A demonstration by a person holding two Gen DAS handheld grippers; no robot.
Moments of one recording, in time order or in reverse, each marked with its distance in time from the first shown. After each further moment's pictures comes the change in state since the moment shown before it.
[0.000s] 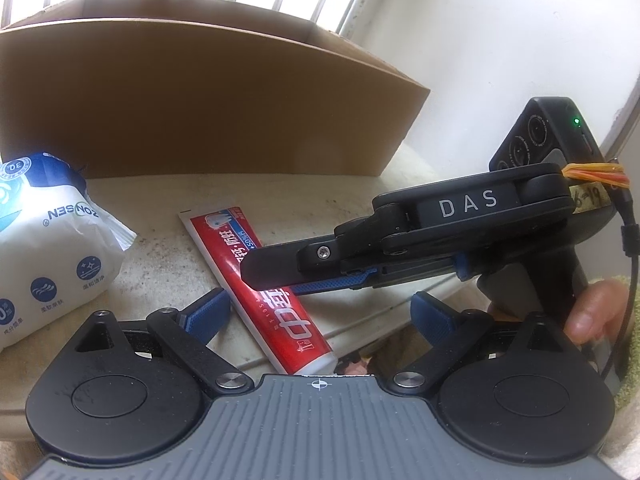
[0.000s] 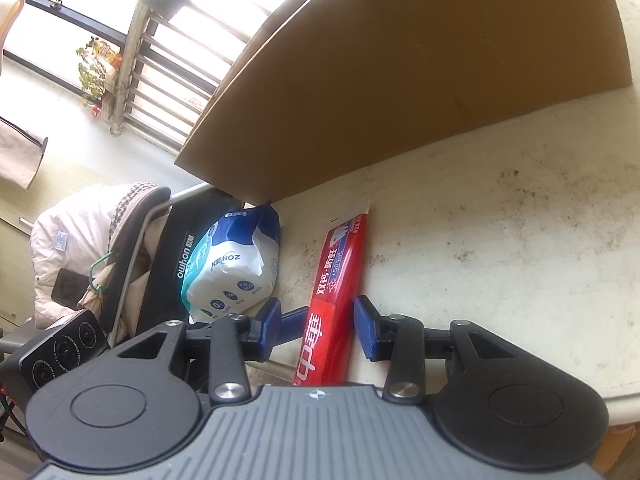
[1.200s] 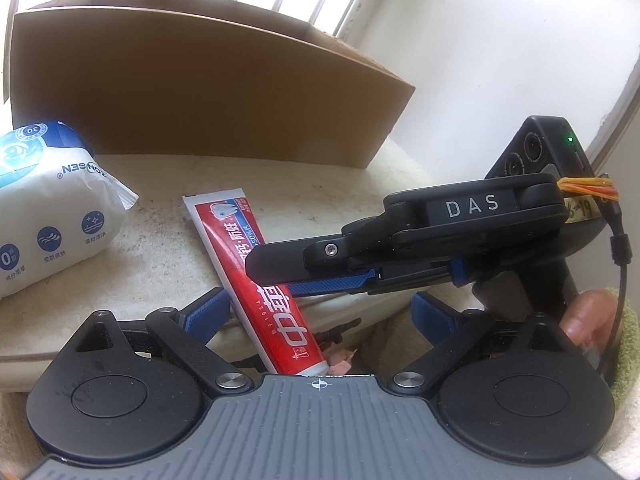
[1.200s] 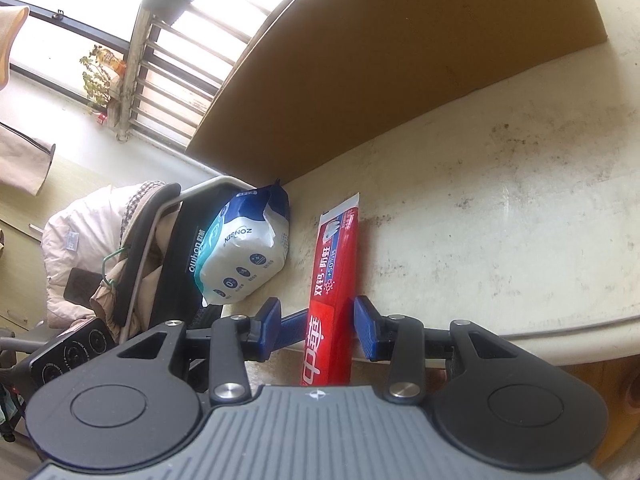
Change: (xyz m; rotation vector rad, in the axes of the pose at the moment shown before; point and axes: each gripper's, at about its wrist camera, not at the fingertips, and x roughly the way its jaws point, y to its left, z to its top) left arm 0.048 -0.011 0.008 -0.034 -0.016 -0.022; right arm -0.005 0.002 -0.024 0.035 -0.011 0.029
